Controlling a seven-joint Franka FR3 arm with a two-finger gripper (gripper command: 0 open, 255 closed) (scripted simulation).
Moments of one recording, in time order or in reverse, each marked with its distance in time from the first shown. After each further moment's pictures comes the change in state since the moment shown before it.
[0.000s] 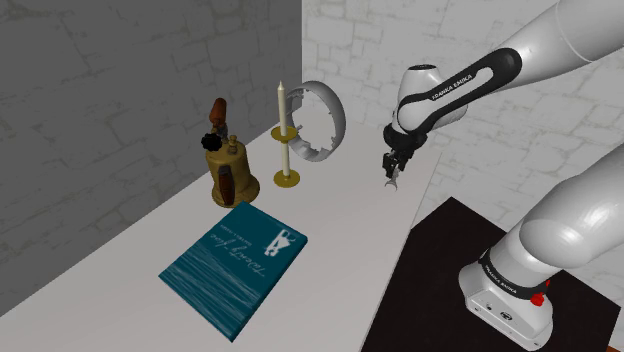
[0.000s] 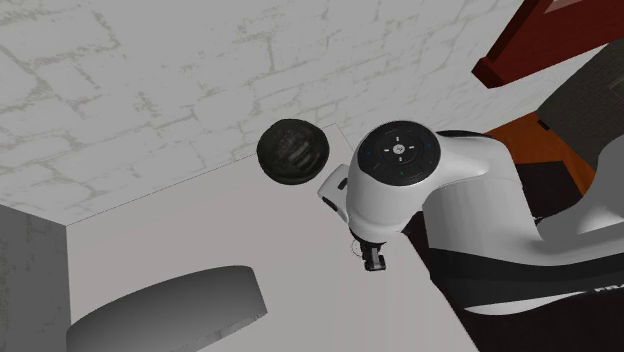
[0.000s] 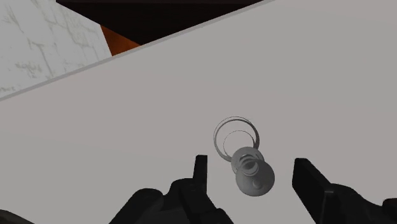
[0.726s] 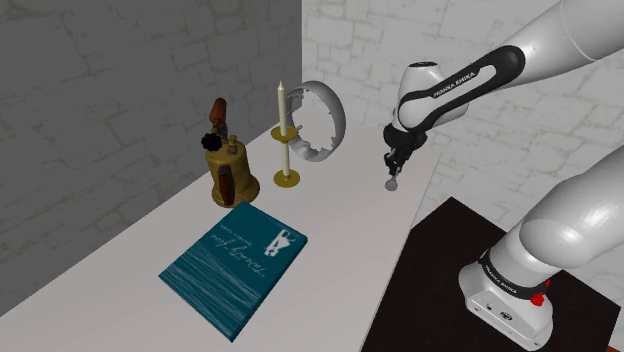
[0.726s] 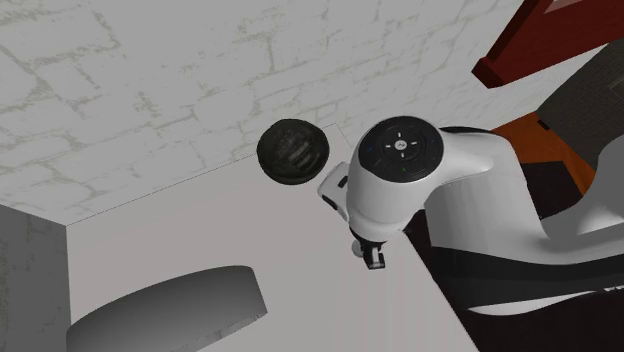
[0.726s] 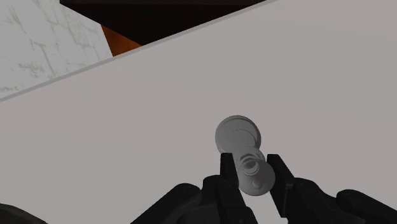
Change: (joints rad) arm 0.000 -0.015 0.000 0.006 -0.001 -0.021 0.002
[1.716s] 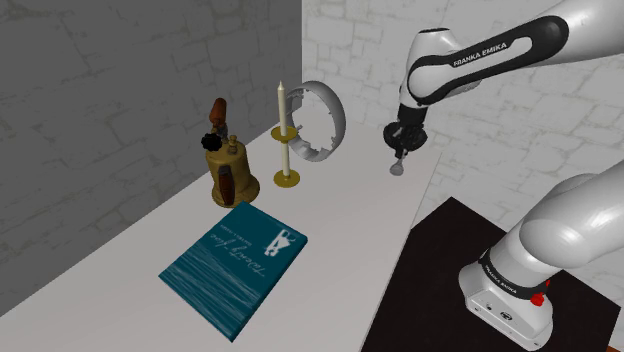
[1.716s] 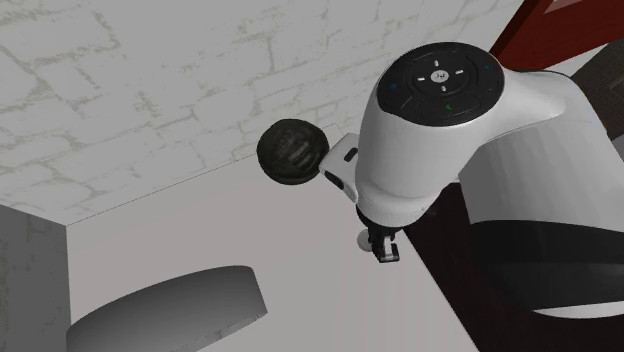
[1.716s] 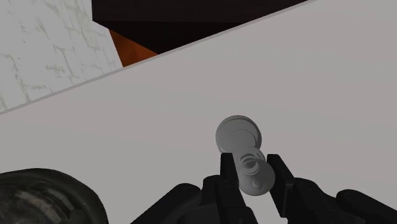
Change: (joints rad) arm -0.002 -0.148 0.005 0.082 -0.008 -0.230 0.010
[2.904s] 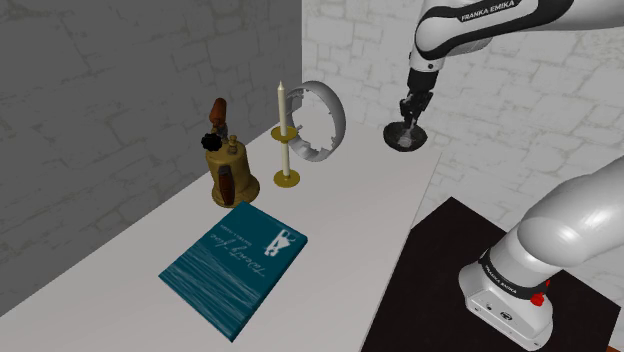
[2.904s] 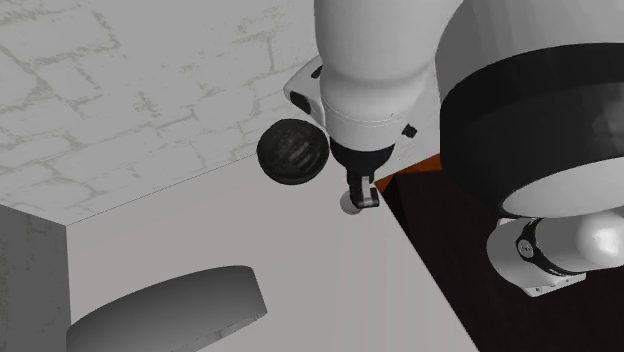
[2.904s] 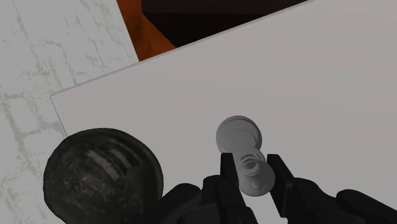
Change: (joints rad) arm -0.041 0.049 -0.066 0.250 -0.025 -0.201 -0.095
